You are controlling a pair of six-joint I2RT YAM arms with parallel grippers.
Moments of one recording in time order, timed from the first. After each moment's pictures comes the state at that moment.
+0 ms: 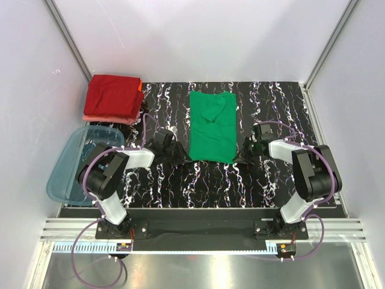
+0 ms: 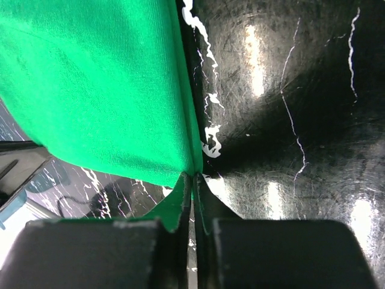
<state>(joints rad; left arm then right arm) -0.51 1.71 0.76 0.15 0.31 -0.83 0.20 1.66 0.80 -0.20 -0.39 0.64</state>
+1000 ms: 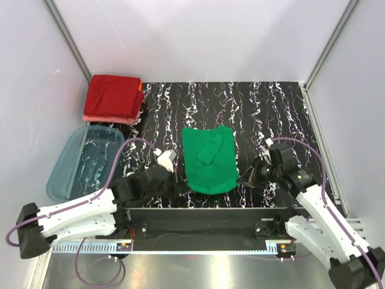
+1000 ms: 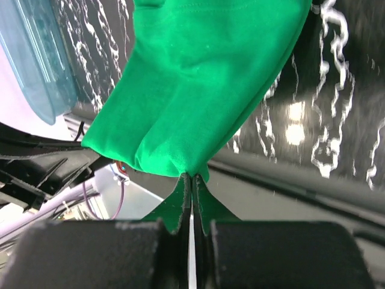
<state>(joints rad) -1.05 0.86 0.57 -0.32 -0.07 -0.96 0.37 0.80 0.67 -0.72 -0.43 0.82</state>
